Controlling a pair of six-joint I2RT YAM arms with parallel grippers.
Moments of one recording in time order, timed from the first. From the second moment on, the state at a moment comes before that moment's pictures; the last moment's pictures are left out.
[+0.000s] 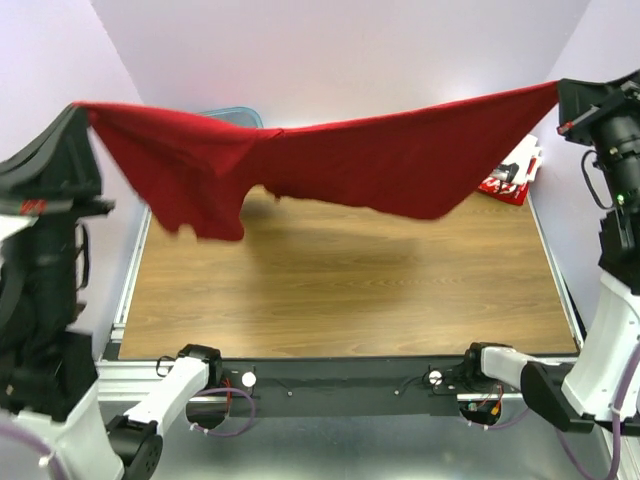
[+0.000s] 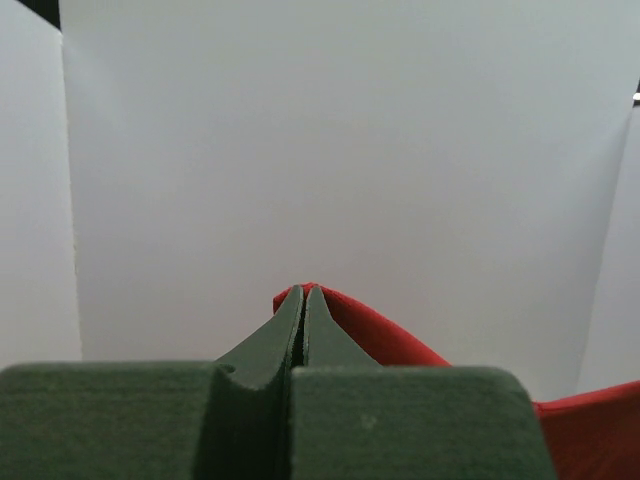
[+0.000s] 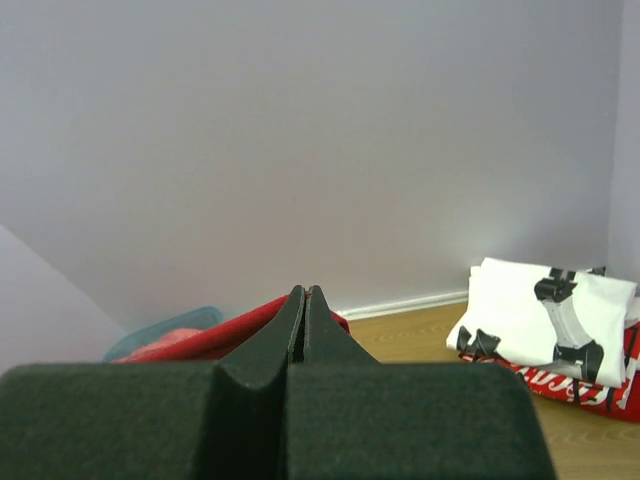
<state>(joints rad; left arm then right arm) -0.18 0.85 1.89 -0.34 -0.02 -0.09 -0.07 1.19 2.09 -0.72 -0.11 0.37</state>
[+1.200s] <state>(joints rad) -0.23 2.19 2.22 -0.06 0.21 -0.06 -0.08 1.86 1.57 -0.30 0.28 0.38</state>
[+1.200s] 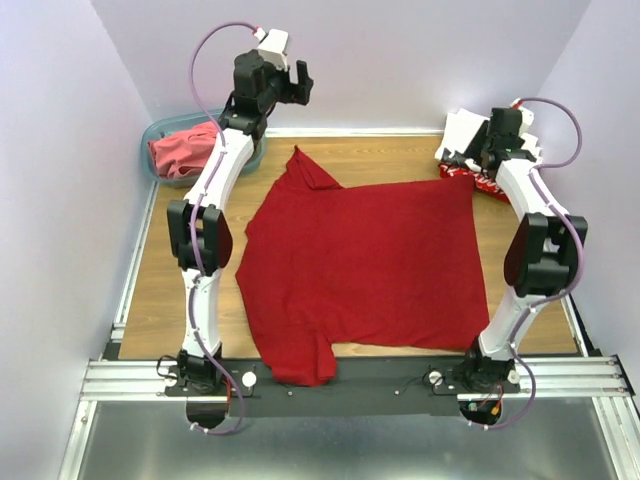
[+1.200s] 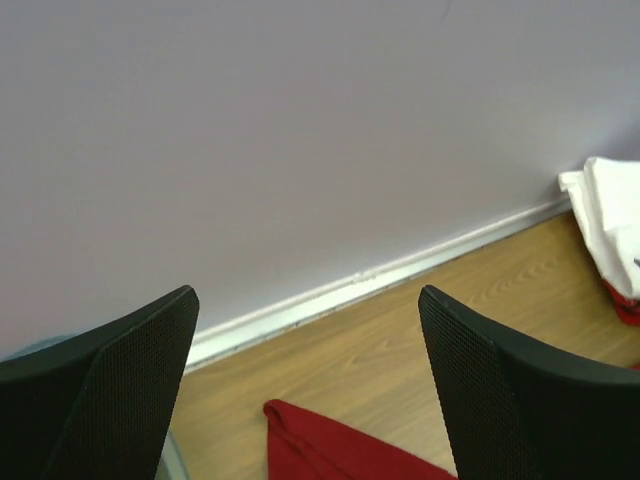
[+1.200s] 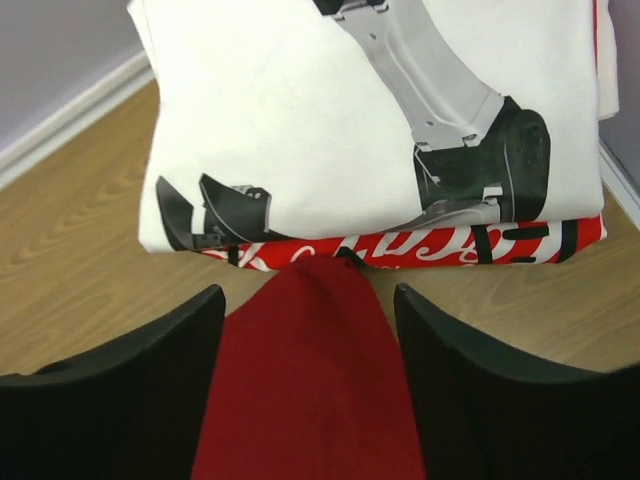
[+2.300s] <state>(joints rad) -0.40 1.36 0.77 -0.33 -0.05 -0.52 0.44 1.56 0.95 -0.36 0.06 0.65</state>
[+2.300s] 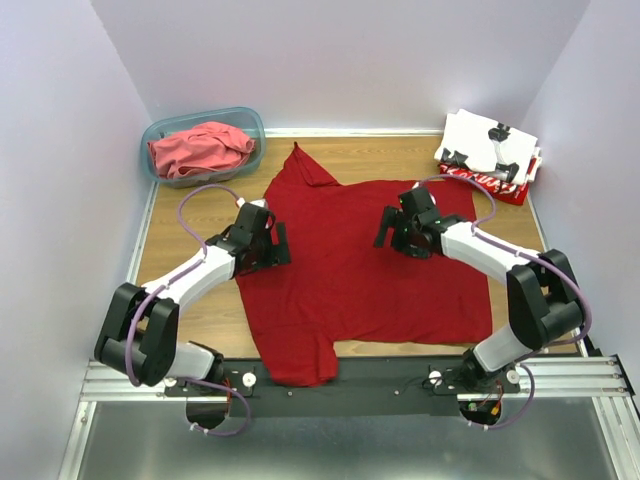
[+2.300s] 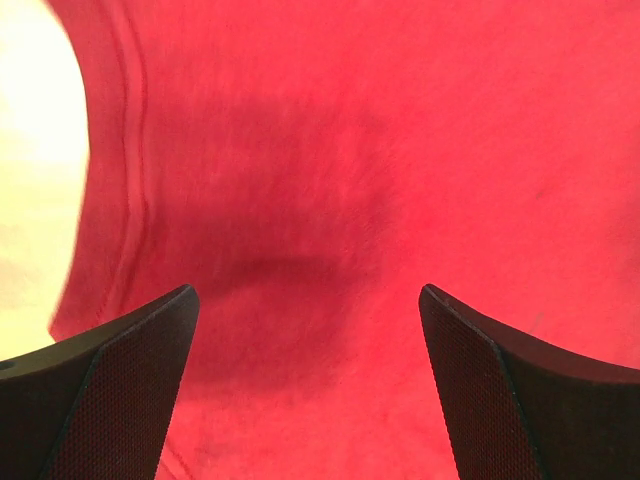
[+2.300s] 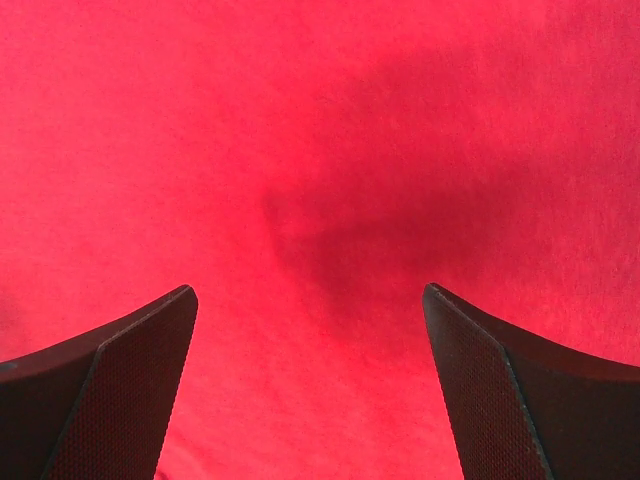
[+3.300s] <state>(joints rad) -0.34 1.77 1.05 -0.21 -0.05 -0.48 0.43 1.76 1.06 -0.37 0.23 0.75</state>
